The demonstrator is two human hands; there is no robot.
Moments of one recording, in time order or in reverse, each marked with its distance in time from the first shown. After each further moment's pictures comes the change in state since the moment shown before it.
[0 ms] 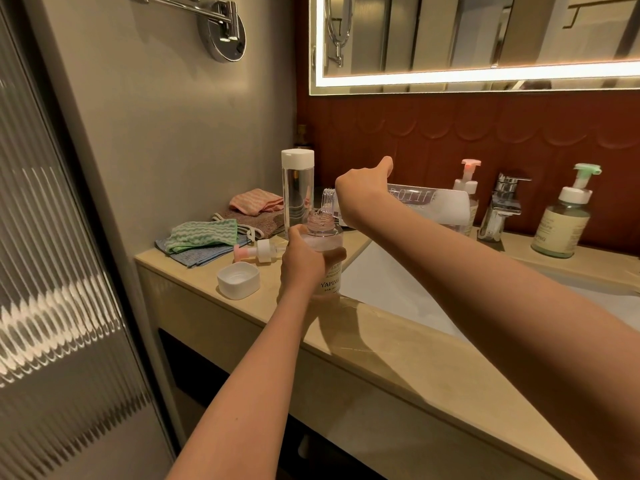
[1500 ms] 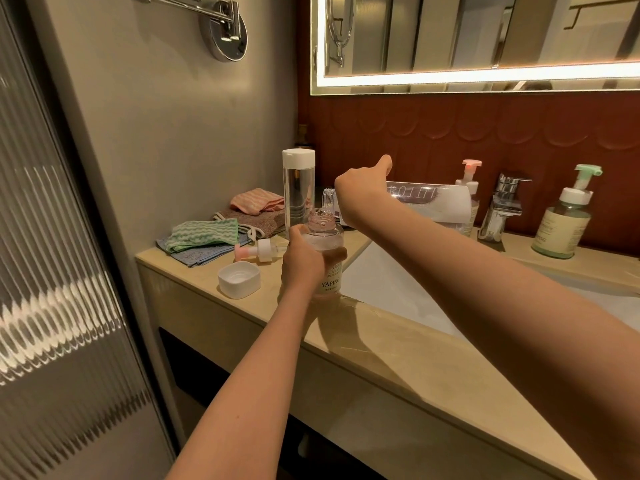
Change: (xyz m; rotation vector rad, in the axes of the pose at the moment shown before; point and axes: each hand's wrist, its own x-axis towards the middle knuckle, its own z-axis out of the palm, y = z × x) left_hand 0.001 -0.001 0.000 0.017 0.003 0.019; right_hand 0.002 -0.001 0.002 -0.006 0.011 -0.014
